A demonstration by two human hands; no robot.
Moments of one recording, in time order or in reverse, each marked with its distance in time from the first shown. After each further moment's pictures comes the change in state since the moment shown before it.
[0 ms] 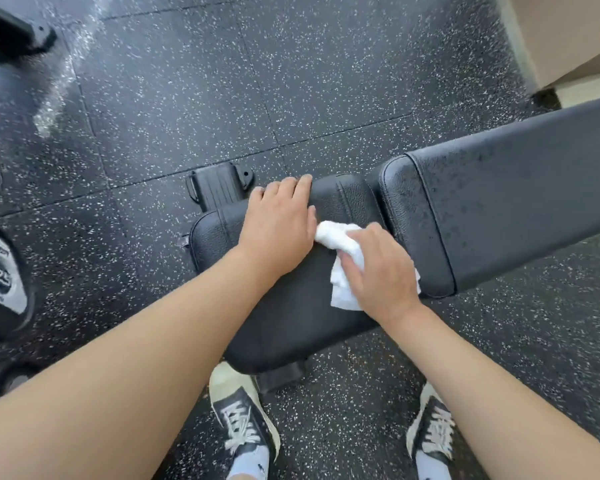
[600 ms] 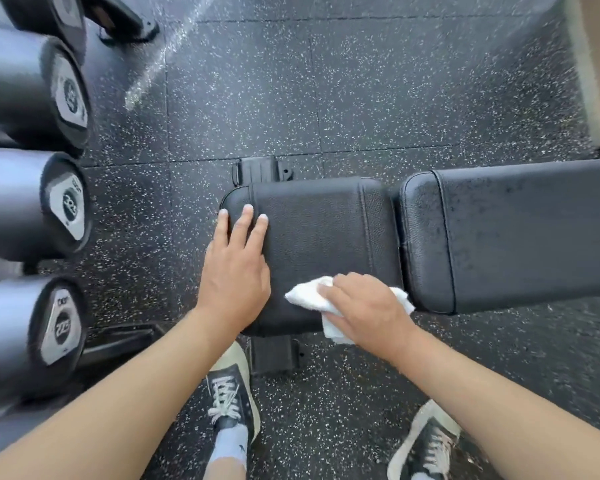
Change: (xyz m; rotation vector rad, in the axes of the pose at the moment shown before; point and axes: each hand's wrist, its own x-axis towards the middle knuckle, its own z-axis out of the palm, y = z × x) left_hand -0.137 0.001 -0.005 -0.009 -0.012 -0.410; right_hand -0.038 0.019 -0.004 0.053 -0.256 -0.748
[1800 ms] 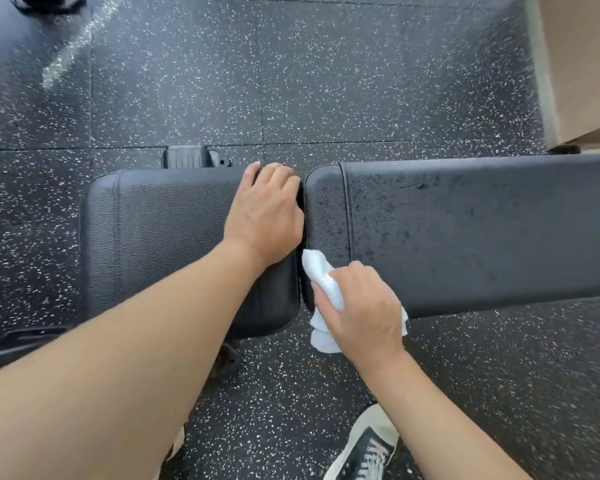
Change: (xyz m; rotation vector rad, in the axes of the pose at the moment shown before) left_hand 0.121 0.189 0.042 0.087 0.138 0.251; right_hand -0.090 0.101 -0.032 -0.096 0.357 0.497
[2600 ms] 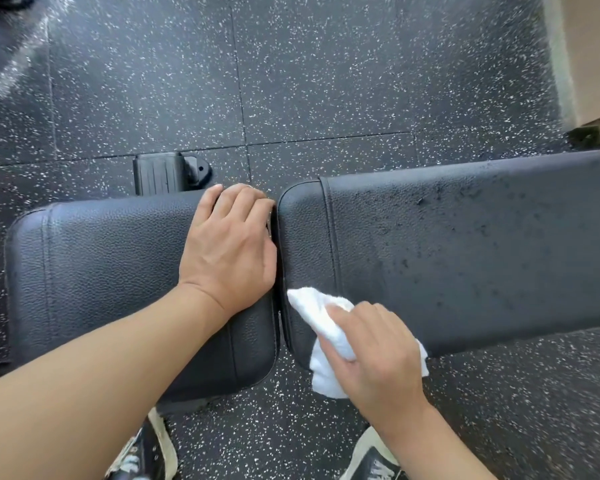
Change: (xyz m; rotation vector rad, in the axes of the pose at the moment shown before) left_hand 0.004 0.002 0.008 -0.003 0.127 0.005; right_hand -0.001 0.035 -0.004 0.100 -0.019 -0.087
